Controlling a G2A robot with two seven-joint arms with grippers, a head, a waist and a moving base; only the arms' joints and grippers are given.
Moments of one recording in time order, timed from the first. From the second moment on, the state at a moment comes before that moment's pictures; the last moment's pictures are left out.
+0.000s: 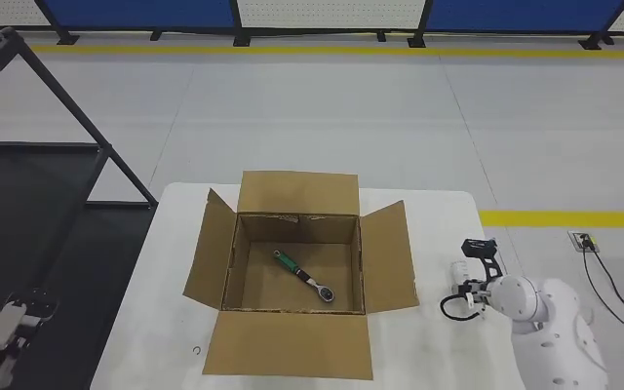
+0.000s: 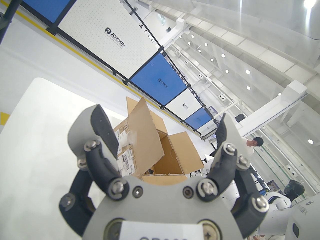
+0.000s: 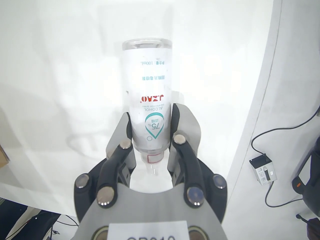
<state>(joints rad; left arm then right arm) 1.85 -1.16 -2.30 -2.04 -0.27 -0.53 -0.48 -0.95 -1.24 1.62 -1.39 -1.17 -0.03 1.21</state>
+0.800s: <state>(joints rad) 1.85 -1.16 -2.30 -2.04 -0.27 -0.53 -0.48 -0.66 -1.30 1.03 -2.04 -1.12 -0.06 1.19</state>
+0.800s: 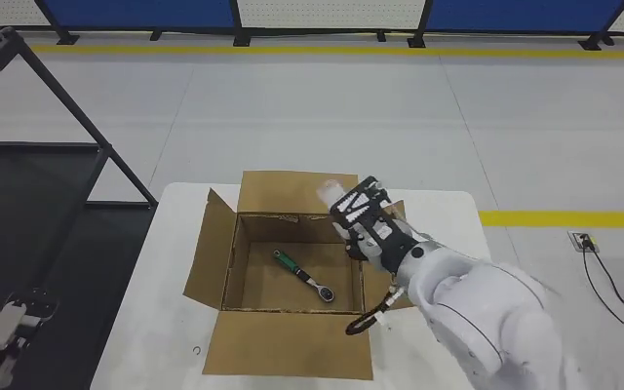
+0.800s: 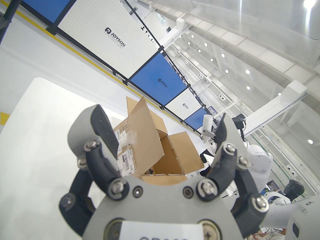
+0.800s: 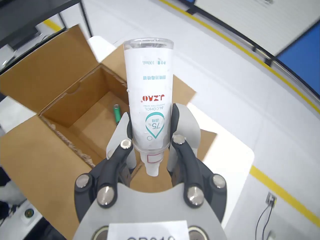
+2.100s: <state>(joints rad) 1.85 -1.16 -2.30 -2.04 -0.27 -0.53 -0.48 -0.12 -1.70 0.44 -0.69 -0.57 -0.28 1.01</state>
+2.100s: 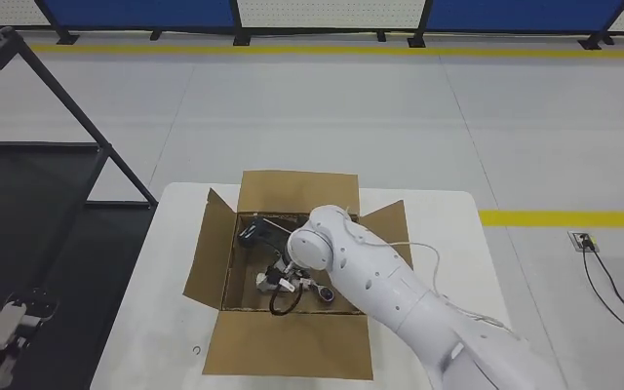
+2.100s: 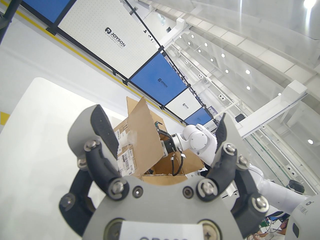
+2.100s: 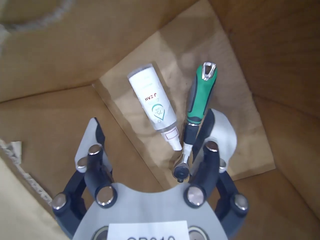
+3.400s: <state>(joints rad) 1.71 -1.14 -2.10 -2.01 -0.16 -0.59 -0.68 -0.71 -1.41 1.09 -1.80 -0.68 -0.23 0.90</state>
